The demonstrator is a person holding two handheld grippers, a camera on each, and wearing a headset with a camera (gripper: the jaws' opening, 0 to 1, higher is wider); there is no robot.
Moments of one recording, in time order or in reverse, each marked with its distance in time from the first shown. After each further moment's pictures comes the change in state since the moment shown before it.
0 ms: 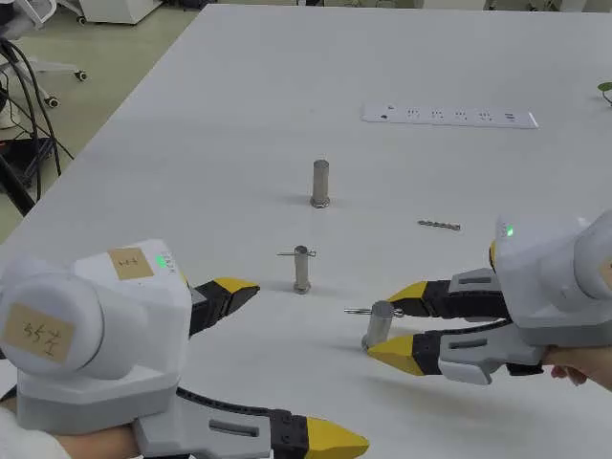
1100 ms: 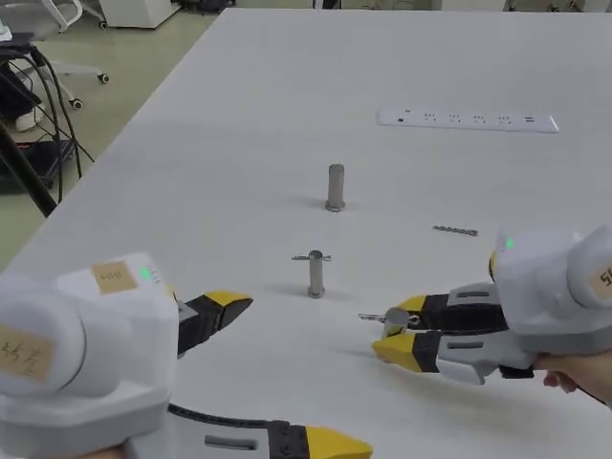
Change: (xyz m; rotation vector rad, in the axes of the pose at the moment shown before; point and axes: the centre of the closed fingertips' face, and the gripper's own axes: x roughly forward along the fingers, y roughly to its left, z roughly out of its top) left arm -0.013 0.002 -0.004 -0.076 -0.004 0.051; right arm 0.017 -0.007 -0.005 0.032 -0.039 0.026
